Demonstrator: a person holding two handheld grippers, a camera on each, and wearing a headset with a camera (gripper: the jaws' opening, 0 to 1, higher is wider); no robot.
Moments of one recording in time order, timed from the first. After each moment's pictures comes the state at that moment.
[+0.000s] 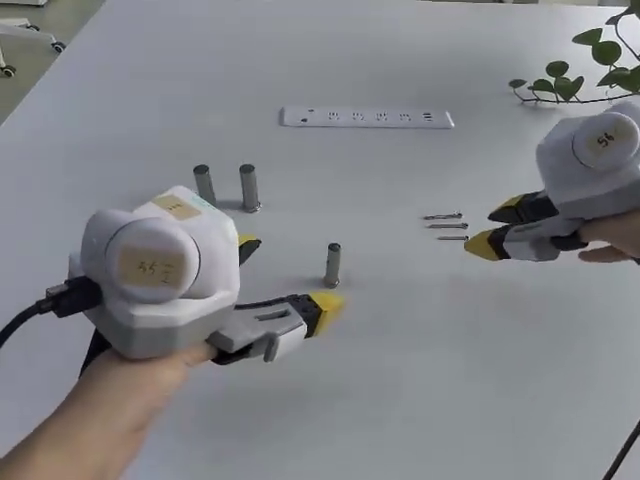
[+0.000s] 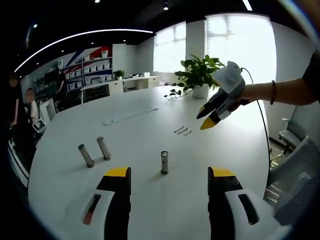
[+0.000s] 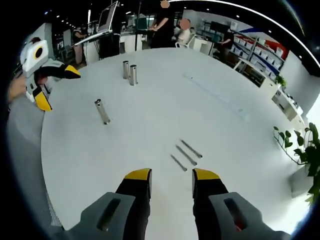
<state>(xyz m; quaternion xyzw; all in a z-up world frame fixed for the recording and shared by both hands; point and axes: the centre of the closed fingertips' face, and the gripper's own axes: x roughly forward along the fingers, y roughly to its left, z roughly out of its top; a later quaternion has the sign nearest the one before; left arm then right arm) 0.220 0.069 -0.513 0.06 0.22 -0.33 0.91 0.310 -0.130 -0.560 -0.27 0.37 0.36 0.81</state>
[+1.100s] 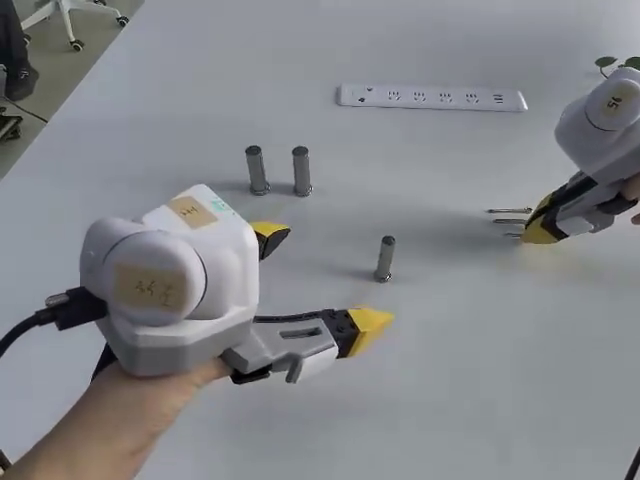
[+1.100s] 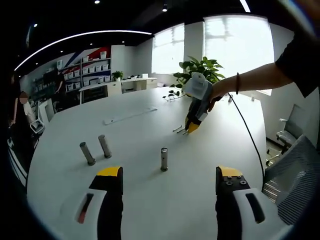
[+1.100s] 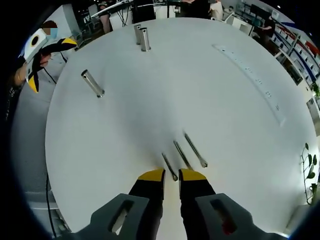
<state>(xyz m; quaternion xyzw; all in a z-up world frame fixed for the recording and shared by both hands) 0.212 0.077 -0.512 0.06 0.22 -0.34 0.91 0.340 -0.130 -0.610 -0.32 0.47 0.46 0.69</state>
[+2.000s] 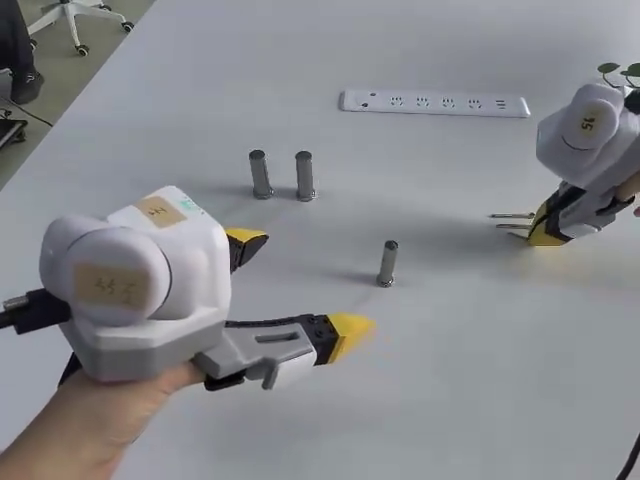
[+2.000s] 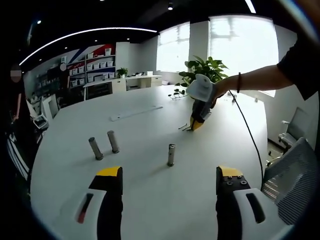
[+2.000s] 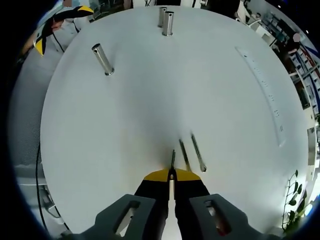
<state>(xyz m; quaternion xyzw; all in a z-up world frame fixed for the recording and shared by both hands) 0.208 0.099 -0.506 0.05 0.23 -0.33 0.92 0.347 -0.136 -0.615 -0.42 0.45 0.48 0.63</state>
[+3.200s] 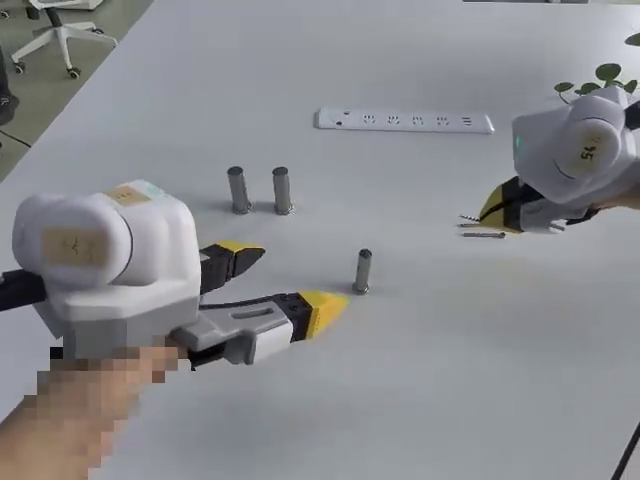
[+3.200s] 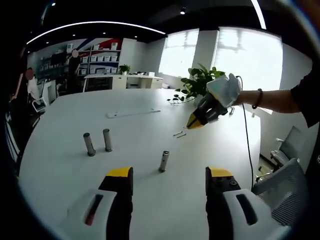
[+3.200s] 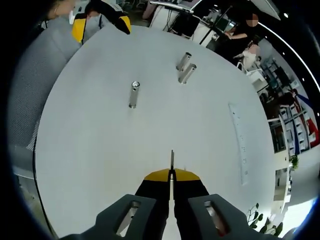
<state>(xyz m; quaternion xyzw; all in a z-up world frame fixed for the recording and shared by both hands) 0.209 0.089 -0.495 -0.02 0.24 -0.33 0.91 0.308 -0.078 -0.537 -0.50 0.26 0.50 0.66</state>
